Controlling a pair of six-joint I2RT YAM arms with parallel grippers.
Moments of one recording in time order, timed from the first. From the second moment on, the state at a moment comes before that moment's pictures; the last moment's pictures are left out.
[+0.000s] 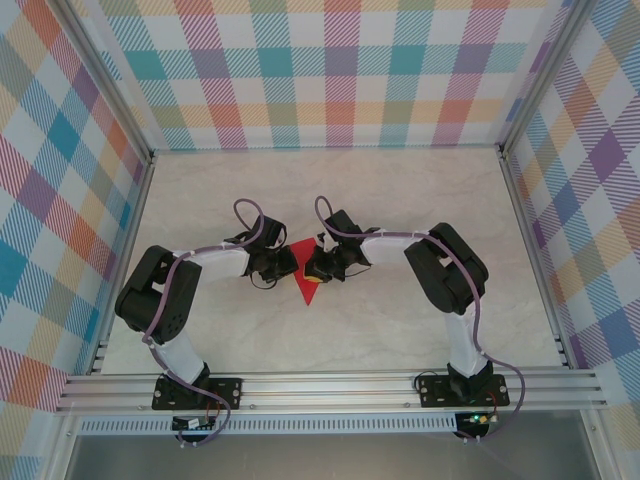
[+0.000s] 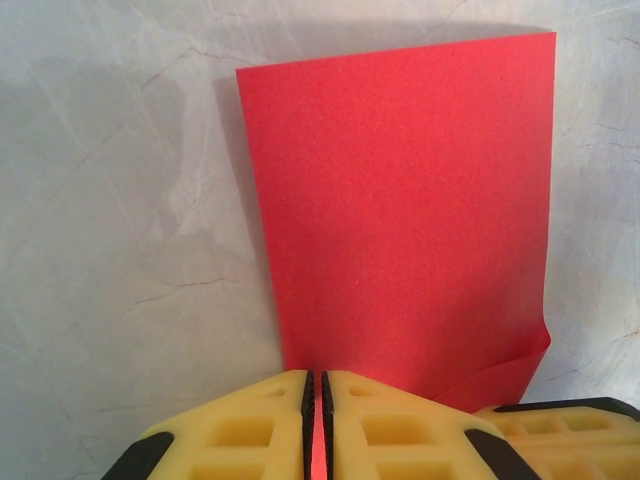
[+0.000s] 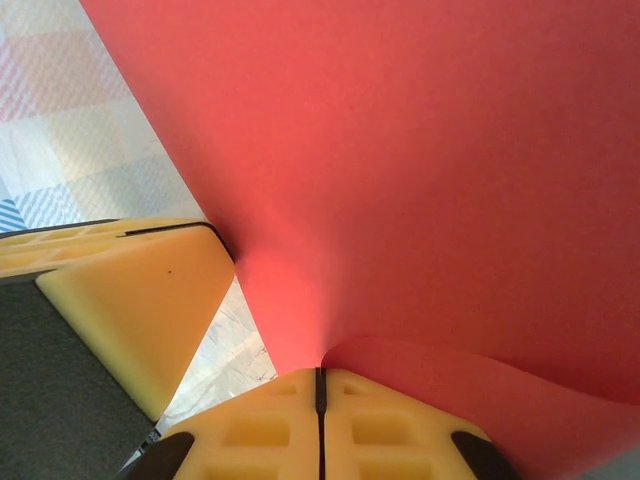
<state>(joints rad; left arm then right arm) -0.46 1.72 0.88 -0.21 0.22 -0.81 0.70 2.05 1.21 -0.20 -0.61 0.91</state>
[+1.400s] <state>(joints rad) -0.41 1.57 0.83 -0.25 0.24 -0.85 0.70 2.06 1.21 -0.19 -0.61 0.86</state>
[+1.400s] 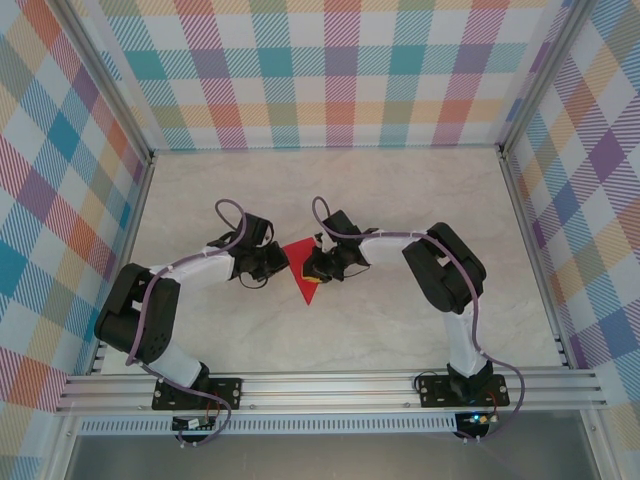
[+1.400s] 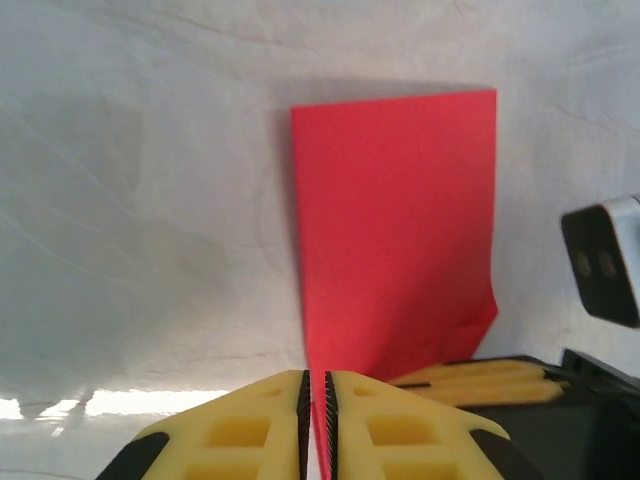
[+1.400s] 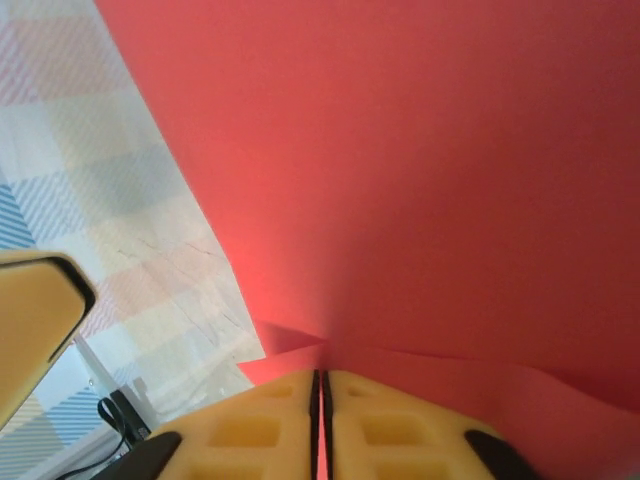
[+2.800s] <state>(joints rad) -0.49 1.63 0.84 -0.24 0.31 -0.84 0.70 2.06 1.21 -0.19 -0.61 0.86</state>
